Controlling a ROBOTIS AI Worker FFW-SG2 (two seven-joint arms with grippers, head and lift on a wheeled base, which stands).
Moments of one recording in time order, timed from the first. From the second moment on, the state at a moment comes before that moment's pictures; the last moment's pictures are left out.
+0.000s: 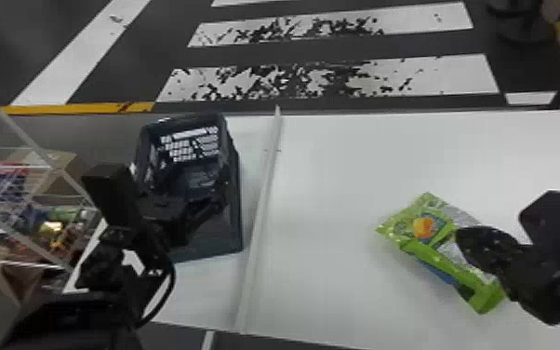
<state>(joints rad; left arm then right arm) 0.46 0.00 0.25 -2.27 0.08 0.50 -0.31 0.44 -0.31 0.17 -2.37 0.33 0.89 0.53</state>
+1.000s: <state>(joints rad) 0.46 0.00 0.24 -2.25 0.08 0.50 -0.32 0.46 -0.28 0.14 -2.08 0.33 0.68 0.54</state>
